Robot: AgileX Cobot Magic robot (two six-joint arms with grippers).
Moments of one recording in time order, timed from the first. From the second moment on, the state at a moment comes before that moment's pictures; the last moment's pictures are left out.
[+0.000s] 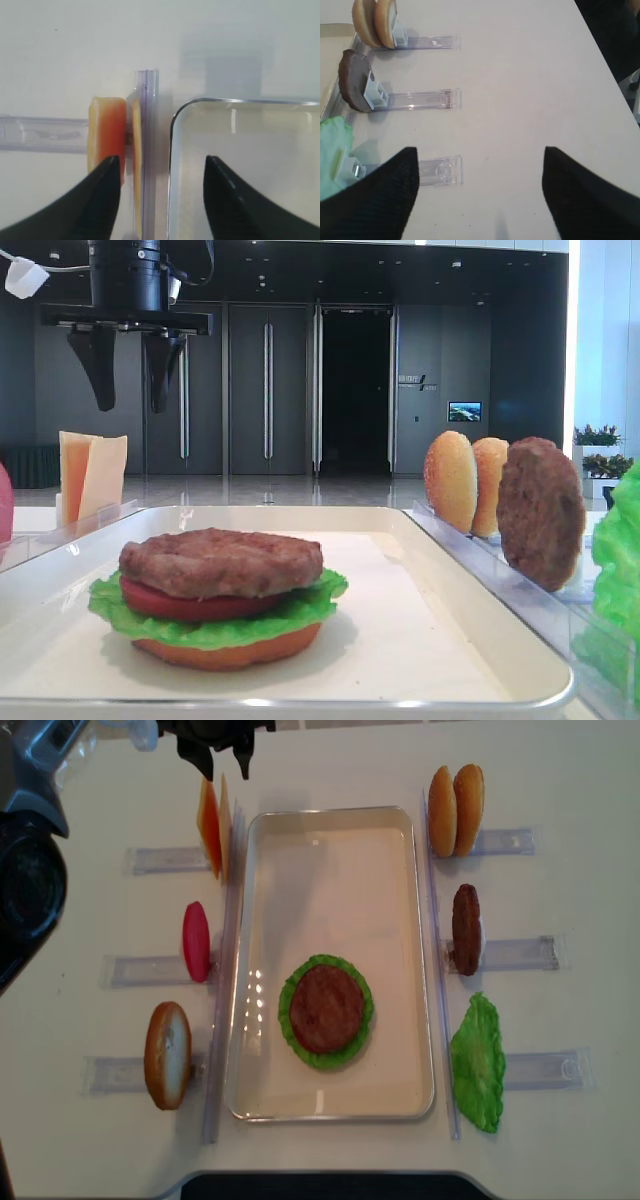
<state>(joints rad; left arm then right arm) -0.35 2.16 -2.02 0.20 1.24 -0.45 0.01 -0.01 -0.50 0.01 1.14 -0.01</state>
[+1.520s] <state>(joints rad) -0.35 2.20 -2.02 0.22 1.24 -0.43 0.01 -0.01 -0.50 0.01 1.14 -0.01</state>
